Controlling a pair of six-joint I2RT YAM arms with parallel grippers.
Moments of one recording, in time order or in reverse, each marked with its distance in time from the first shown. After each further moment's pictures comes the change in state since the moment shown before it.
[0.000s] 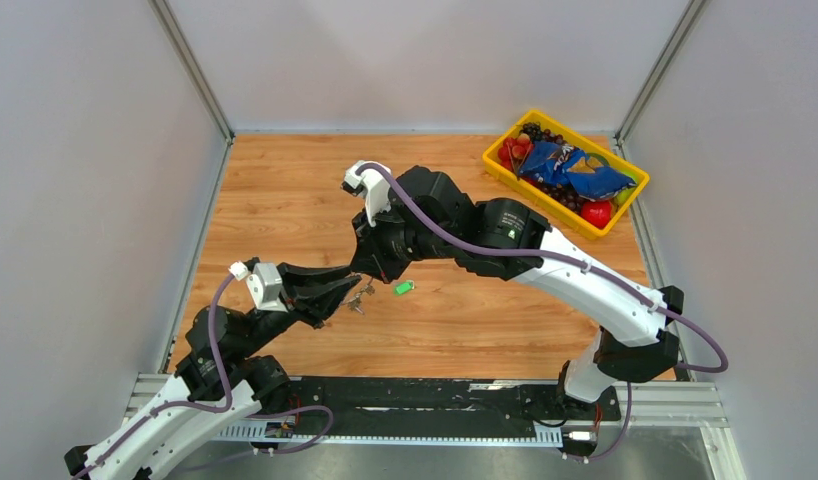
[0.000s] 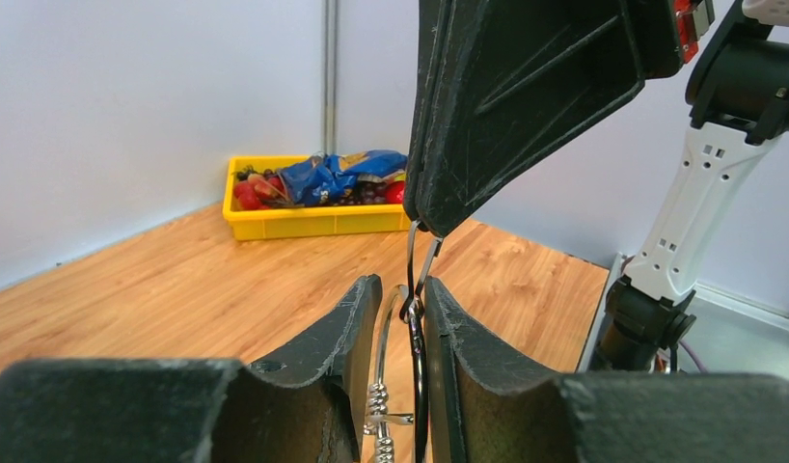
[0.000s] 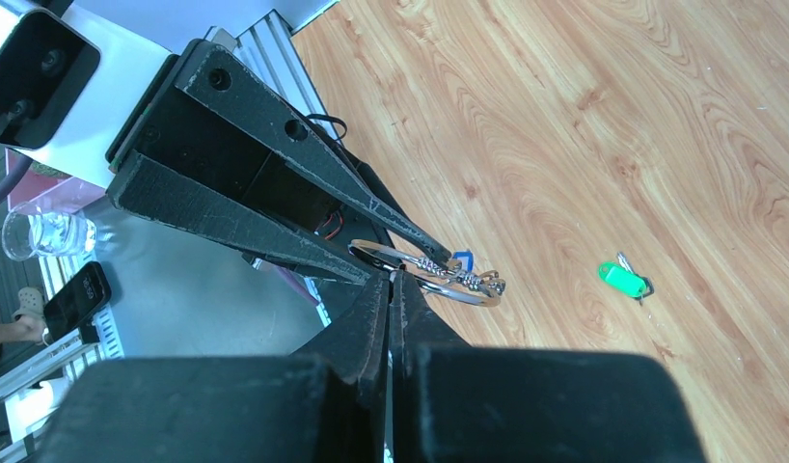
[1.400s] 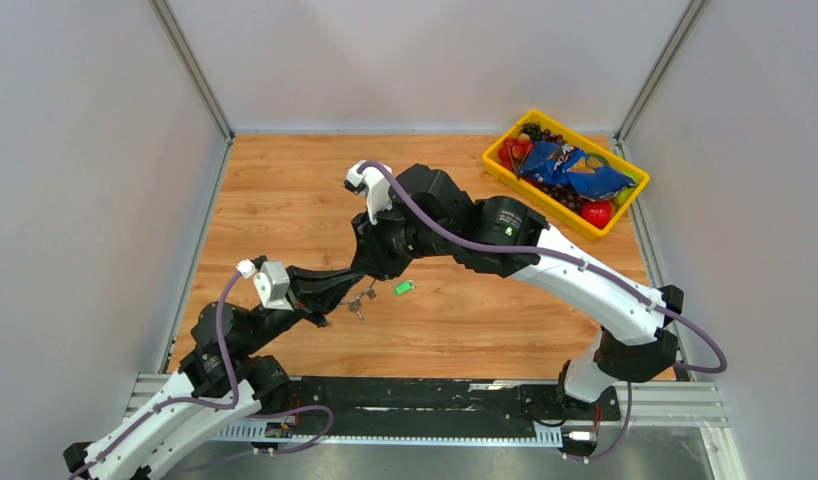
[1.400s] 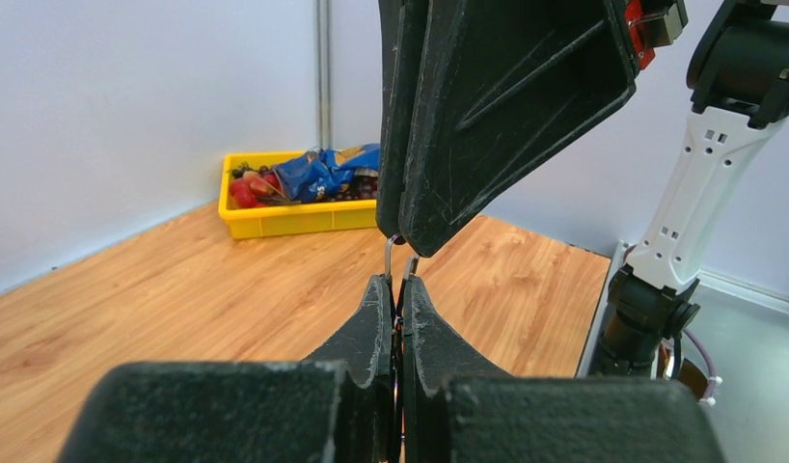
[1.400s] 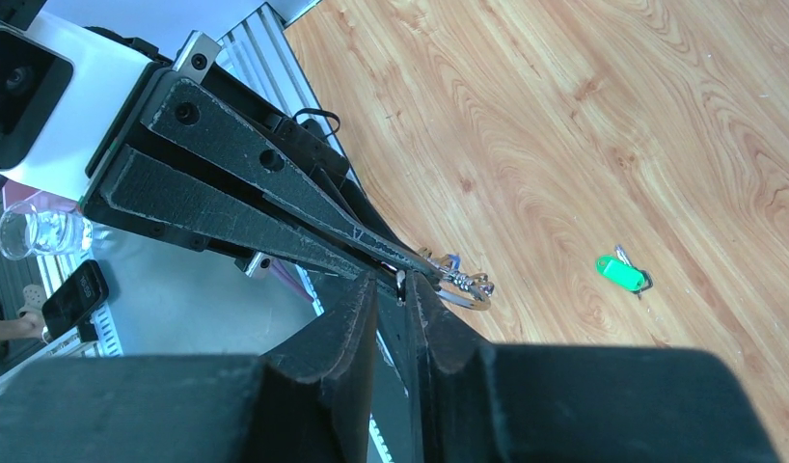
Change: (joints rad) left arm 0.000 0.037 0.000 0.021 0.021 0.021; right arm -0.023 -0.003 -0.026 0.008 -0.020 0.000
